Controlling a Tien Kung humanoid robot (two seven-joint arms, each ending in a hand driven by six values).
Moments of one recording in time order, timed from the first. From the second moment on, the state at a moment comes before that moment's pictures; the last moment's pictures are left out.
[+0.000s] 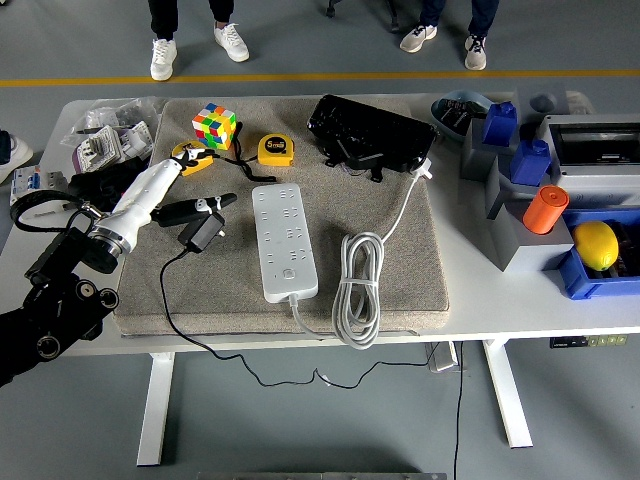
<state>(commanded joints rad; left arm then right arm) -0.53 0.35 -0.77 -0.92 1.36 0.40 -0.27 0.00 -0.36 0.86 0.42 -0.33 -0.09 0.20</state>
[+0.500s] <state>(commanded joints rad) -0.40 0.33 -0.98 -0.94 1.17 0.43 -0.42 0.01 -0.35 0.81 0.39 -0.30 -0.09 0.20</state>
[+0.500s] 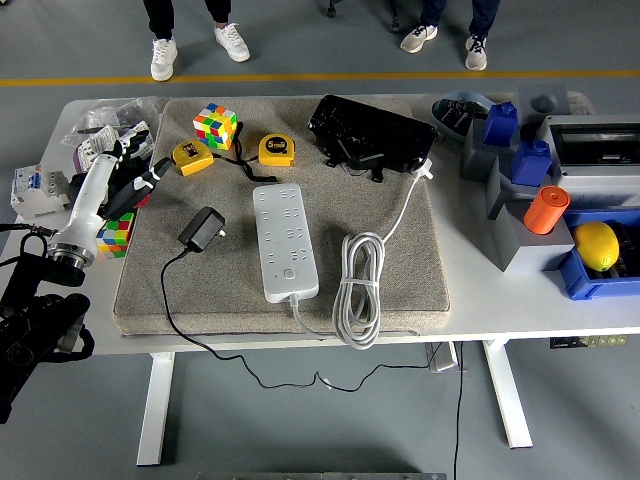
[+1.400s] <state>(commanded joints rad) -0.37 0.35 -1.09 -0.88 0.94 0.32 -0.48 0.00 -0.35 0.80 0.38 -0.29 -0.09 0.20</state>
